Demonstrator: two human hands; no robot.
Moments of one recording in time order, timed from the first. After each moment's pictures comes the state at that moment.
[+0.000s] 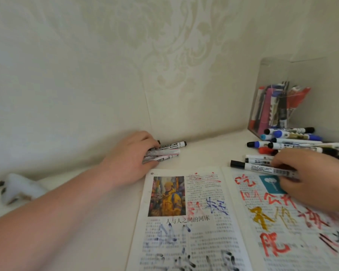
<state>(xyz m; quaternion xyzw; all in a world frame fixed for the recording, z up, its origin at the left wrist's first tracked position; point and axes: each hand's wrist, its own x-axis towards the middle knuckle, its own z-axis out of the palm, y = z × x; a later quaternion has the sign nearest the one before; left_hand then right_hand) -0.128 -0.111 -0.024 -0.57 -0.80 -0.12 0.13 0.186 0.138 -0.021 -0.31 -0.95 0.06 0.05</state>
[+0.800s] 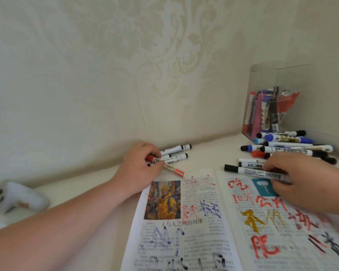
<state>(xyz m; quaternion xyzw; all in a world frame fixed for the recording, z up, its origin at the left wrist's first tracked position) -0.103 -0.092 -0.045 -0.47 -0.81 -0.35 0.05 0.188 0.136 -0.016 -0.28 -0.96 0.07 0.05</state>
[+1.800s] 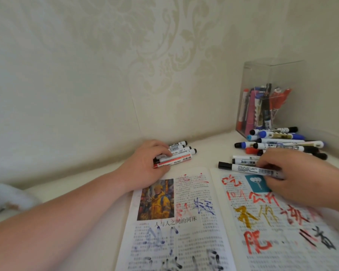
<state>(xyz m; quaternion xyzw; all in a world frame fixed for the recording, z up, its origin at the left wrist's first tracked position) -0.105 -0.070 -0.046 -0.59 -0.77 -0.25 0.04 0.191 0.135 -0.013 -0.28 -0.95 0.09 0.06</state>
